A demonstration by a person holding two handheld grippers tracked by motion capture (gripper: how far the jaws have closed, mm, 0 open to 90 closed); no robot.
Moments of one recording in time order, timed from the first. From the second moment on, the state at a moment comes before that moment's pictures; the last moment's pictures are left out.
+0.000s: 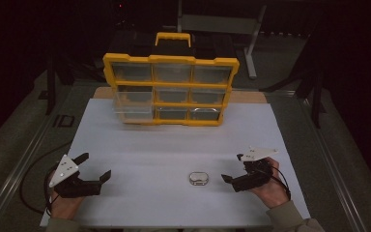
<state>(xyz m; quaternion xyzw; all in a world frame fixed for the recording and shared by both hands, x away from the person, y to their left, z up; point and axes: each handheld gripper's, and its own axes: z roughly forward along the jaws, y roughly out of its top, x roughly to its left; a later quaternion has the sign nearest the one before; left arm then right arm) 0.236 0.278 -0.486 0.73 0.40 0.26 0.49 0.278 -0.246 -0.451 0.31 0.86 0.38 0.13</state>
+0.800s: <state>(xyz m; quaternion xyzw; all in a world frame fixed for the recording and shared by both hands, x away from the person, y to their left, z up) 0.236 0.278 -0.486 0.73 0.40 0.25 0.49 0.299 -0.210 -0.435 0.25 0.90 0.34 0.12</state>
